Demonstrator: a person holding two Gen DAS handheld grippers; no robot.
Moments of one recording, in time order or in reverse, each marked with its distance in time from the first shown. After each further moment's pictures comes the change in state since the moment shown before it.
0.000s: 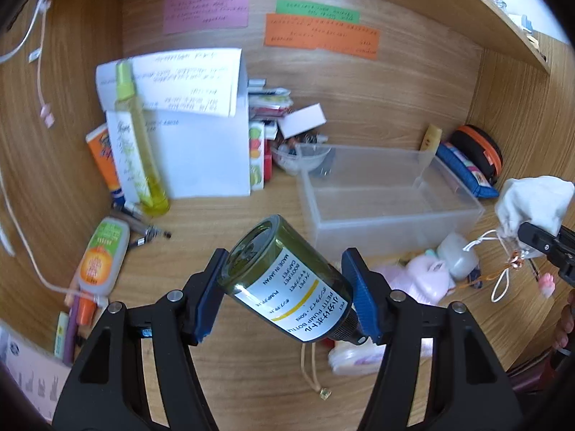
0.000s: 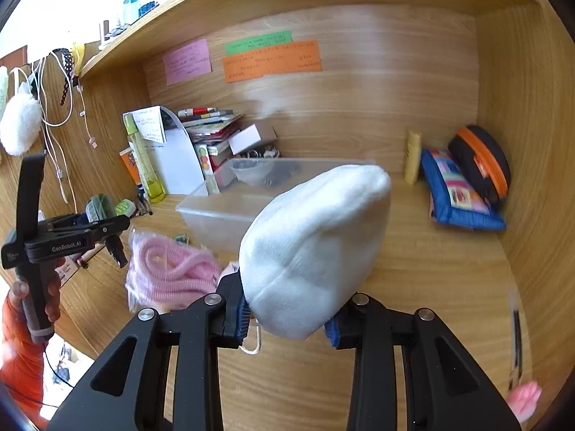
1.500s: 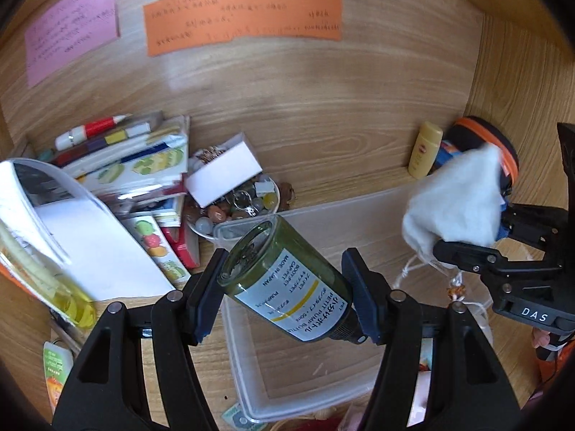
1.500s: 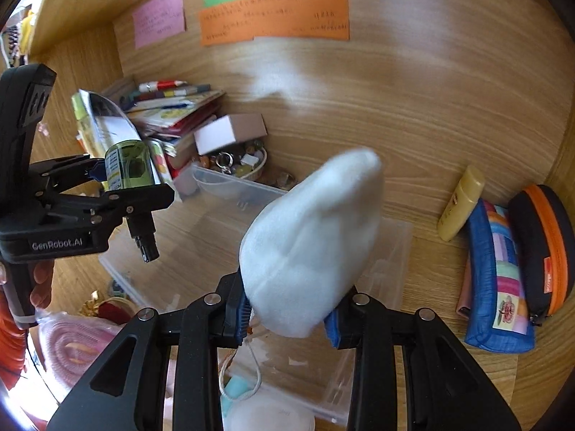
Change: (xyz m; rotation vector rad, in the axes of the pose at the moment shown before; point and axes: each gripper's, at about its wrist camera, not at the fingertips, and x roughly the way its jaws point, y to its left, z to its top) left arm 0.131 -0.049 0.094 0.158 0.098 -0.094; right arm 0.146 -0.030 0.081 -0.106 0.196 0.028
